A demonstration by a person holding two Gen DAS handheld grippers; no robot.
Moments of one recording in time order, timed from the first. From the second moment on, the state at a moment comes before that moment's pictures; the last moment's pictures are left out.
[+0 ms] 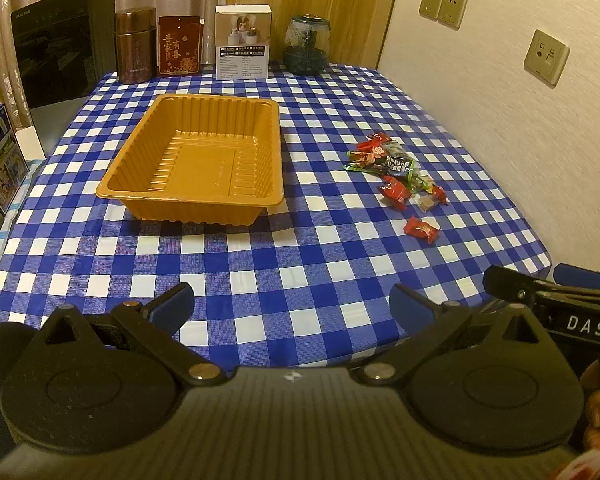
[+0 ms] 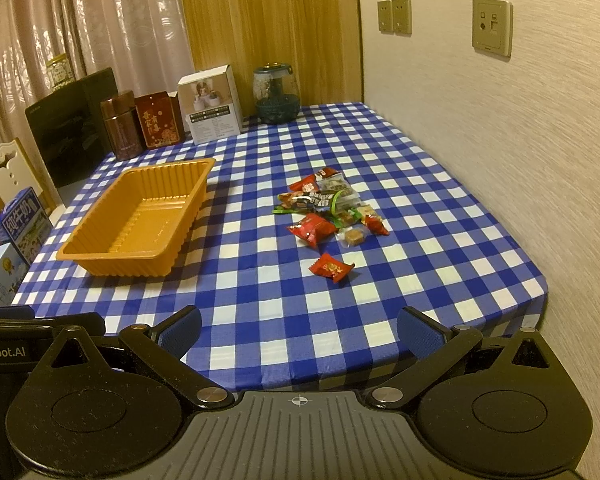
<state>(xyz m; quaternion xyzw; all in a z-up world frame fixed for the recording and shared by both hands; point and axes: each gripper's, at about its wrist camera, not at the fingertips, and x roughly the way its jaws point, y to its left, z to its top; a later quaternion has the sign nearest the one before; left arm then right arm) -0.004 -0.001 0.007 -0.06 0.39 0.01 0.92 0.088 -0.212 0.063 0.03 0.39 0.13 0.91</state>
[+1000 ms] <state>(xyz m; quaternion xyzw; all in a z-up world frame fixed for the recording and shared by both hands) 0.078 -0.009 -0.033 -0.07 0.39 -0.05 0.92 0.162 -0.240 0.011 0.03 0.38 0.13 0.91</state>
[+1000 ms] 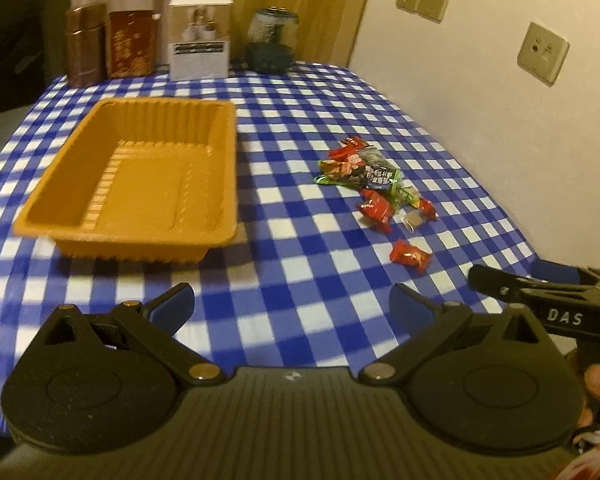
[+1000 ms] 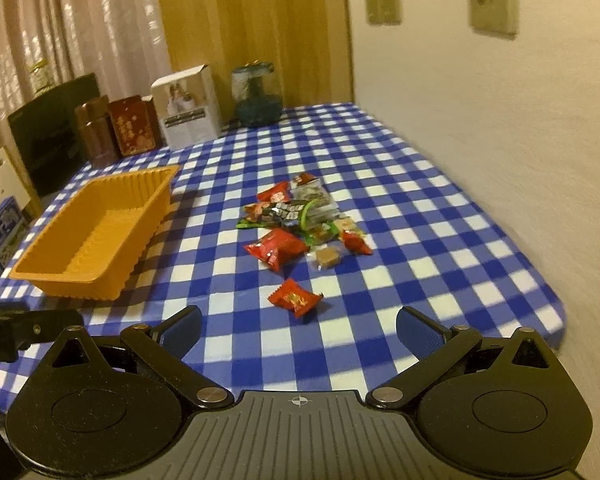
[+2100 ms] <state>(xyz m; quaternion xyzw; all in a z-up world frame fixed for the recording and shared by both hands) 0.190 -0.048 -0.062 0.01 0.37 -0.16 0.91 0.244 -0.234 -0.056 -0.02 0.42 0.17 0.89</state>
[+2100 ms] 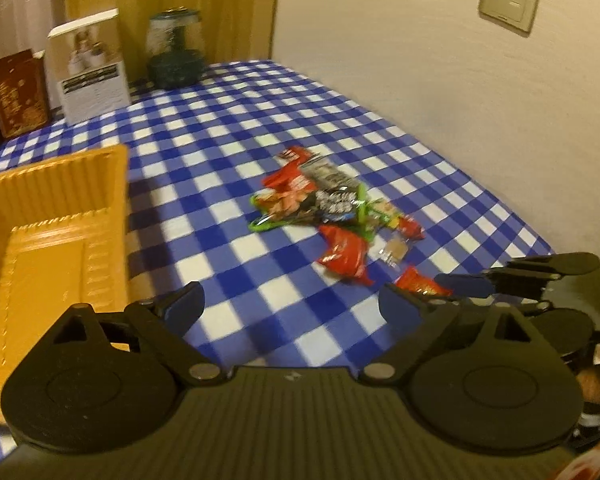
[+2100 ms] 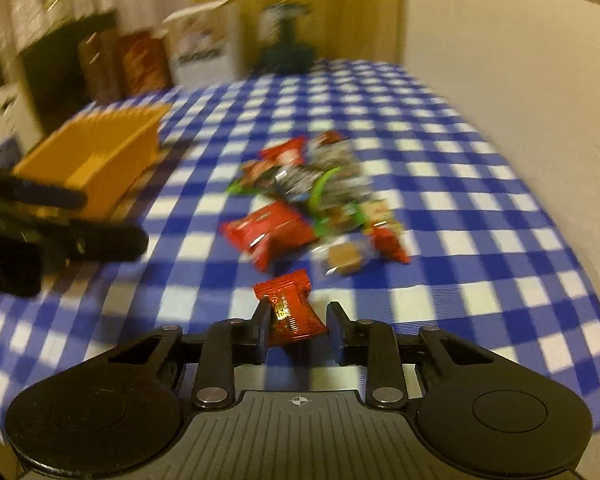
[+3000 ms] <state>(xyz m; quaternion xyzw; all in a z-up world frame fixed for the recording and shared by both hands) 0.245 -0.124 -0.113 0.12 0.37 -0.20 0.90 0.257 -0.282 -0.047 0.09 0.40 0.05 0.91</state>
